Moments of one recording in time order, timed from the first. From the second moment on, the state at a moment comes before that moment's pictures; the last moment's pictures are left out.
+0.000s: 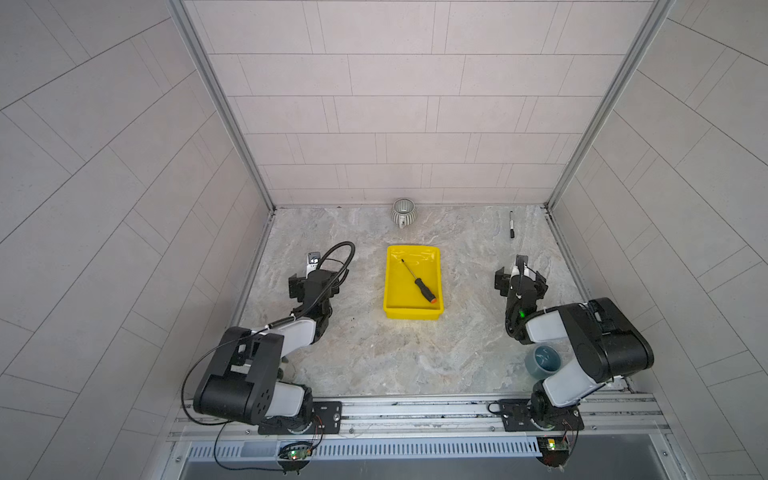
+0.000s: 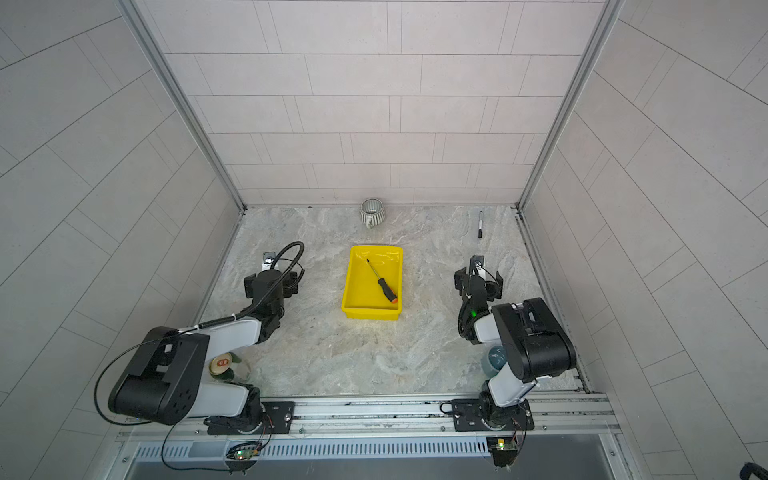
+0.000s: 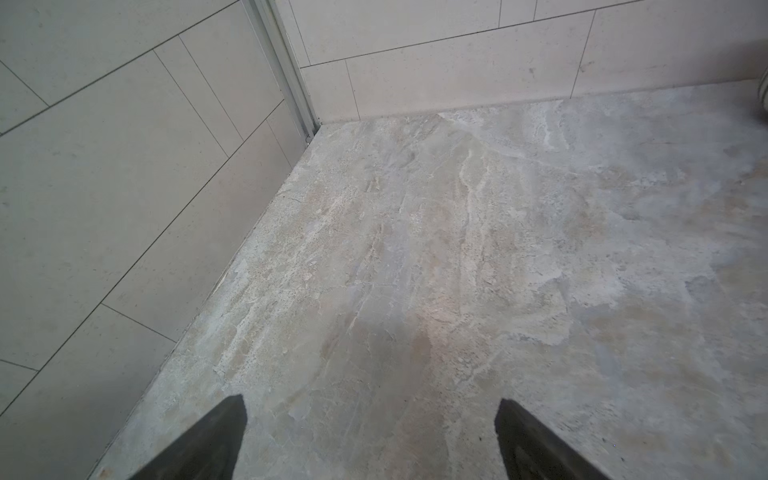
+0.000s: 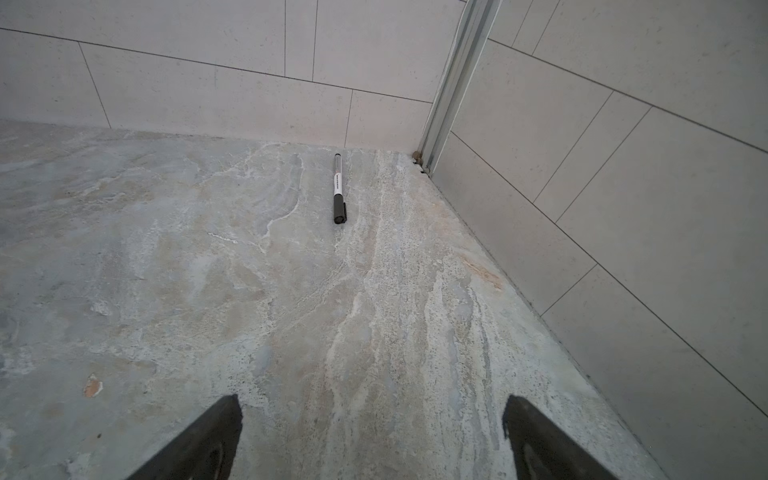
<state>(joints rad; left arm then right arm) -0.16 1.40 0.41 0.53 -0.50 -0.01 0.12 1.59 0.34 0.94 0.56 -0.05</state>
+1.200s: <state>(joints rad) -0.14 1.55 0.26 0.99 -0.40 0.05 0.12 1.59 0.34 0.94 0.55 -0.05</state>
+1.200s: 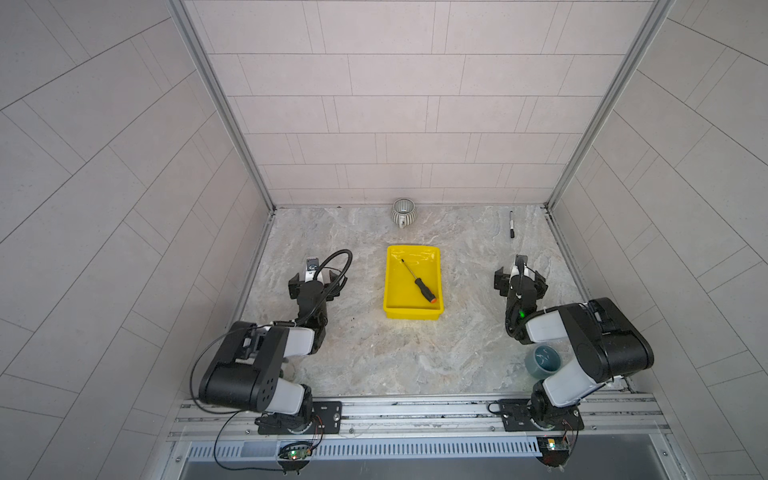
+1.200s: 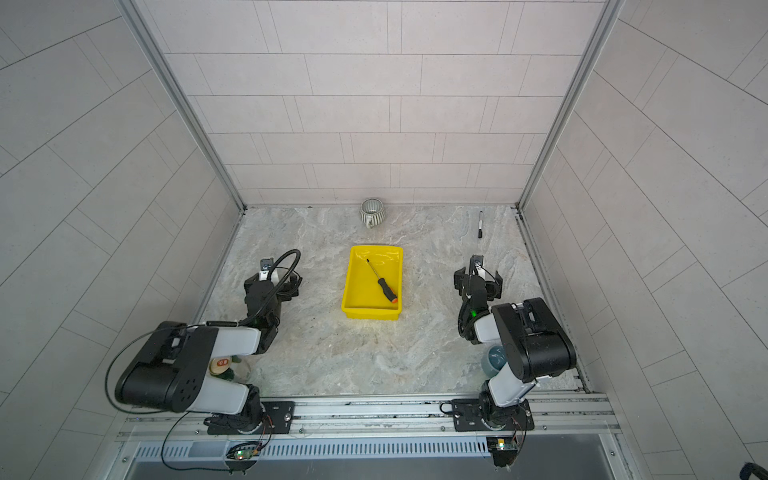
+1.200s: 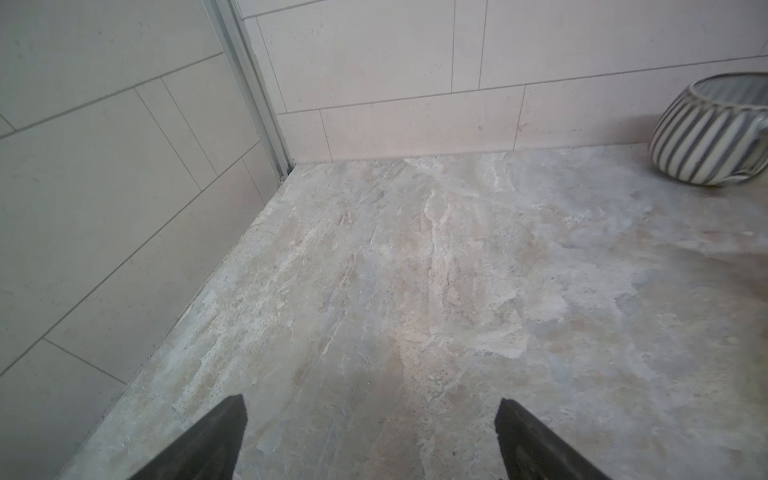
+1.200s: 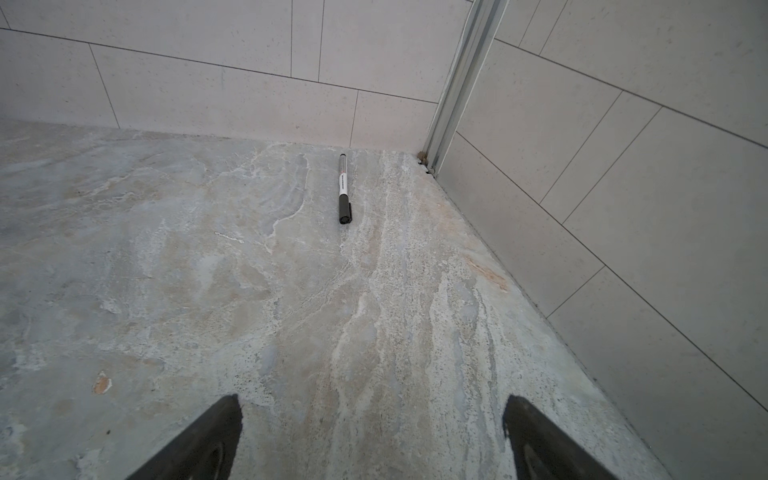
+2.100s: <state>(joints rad) -0.09 1.60 0.38 0.84 -0.33 0.02 0.12 1.59 0.34 0.94 0.55 -0.05</state>
